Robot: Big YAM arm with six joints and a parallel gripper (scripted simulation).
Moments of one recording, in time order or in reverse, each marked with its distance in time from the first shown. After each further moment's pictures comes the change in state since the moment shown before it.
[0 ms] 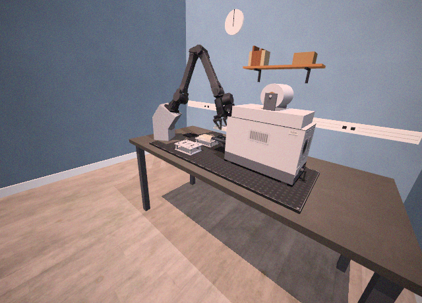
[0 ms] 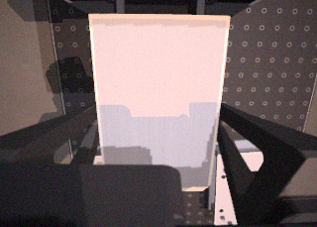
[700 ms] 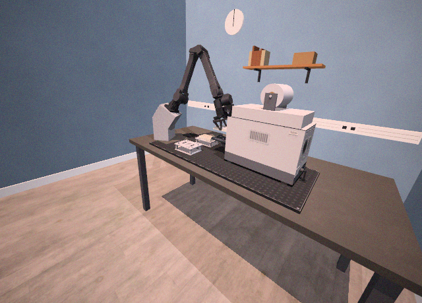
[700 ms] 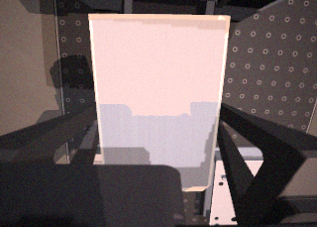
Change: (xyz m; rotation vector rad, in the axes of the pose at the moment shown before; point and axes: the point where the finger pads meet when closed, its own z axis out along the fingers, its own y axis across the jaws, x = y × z) arm 0.004 0.002 0.004 -0.031 -0.015 -0.056
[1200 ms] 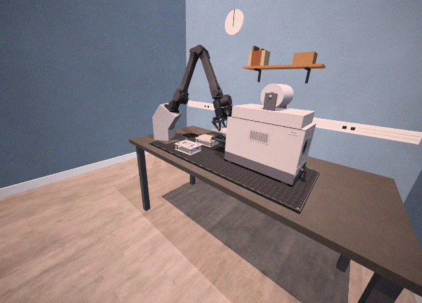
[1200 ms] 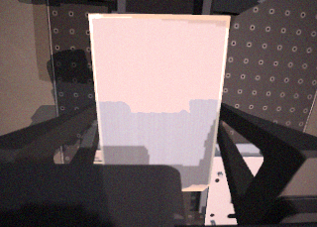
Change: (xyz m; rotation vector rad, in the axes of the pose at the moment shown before) arm 0.008 -0.005 0.003 0.005 0.021 -0.013
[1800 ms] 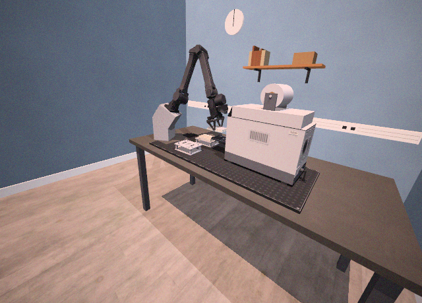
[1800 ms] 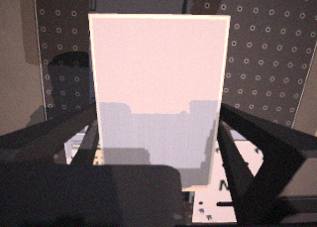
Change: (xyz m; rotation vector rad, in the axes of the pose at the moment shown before) arm 0.026 -0.022 -0.012 -0.003 -0.011 -0.004
